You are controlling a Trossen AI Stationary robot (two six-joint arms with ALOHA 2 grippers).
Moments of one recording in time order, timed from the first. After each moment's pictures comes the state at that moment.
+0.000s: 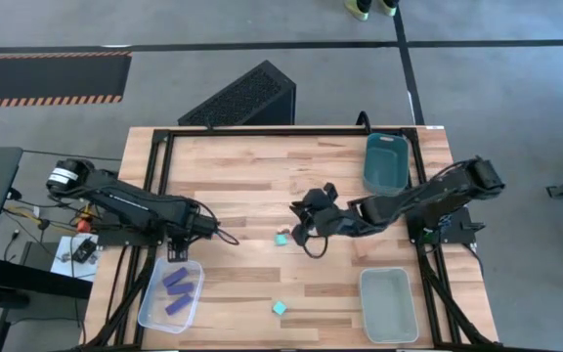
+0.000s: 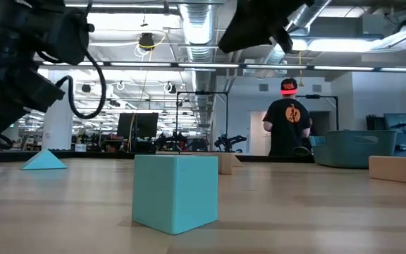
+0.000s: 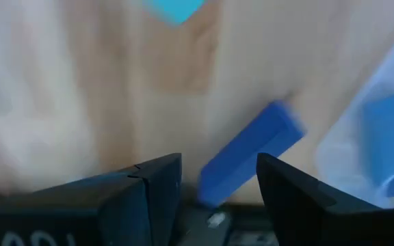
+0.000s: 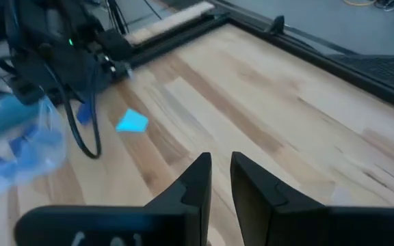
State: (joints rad) left arm -0.20 1.30 0.66 -1.13 0.12 -0.29; right arm 0.25 1.54 1.11 -0.18 0.66 0.61
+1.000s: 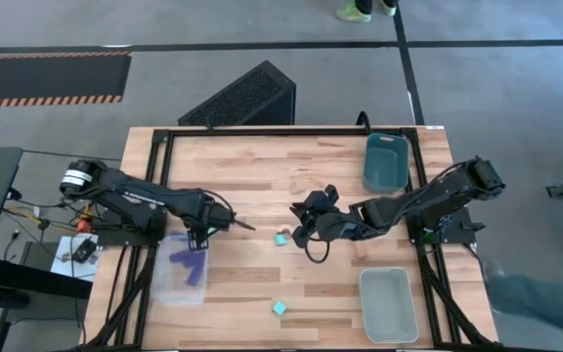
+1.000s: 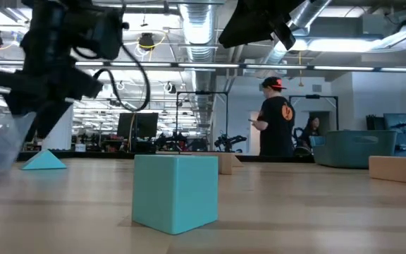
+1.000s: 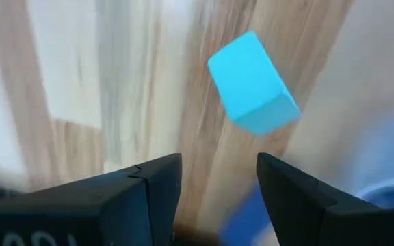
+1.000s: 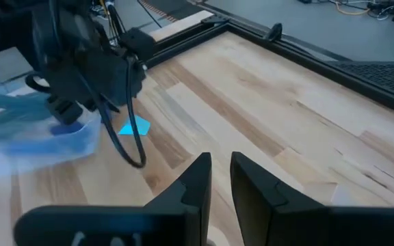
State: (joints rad) left arm -0.11 1.44 0.83 -1.12 -0.12 -0.33; right arm 0.29 1.54 1.11 -0.16 0.71 0.62
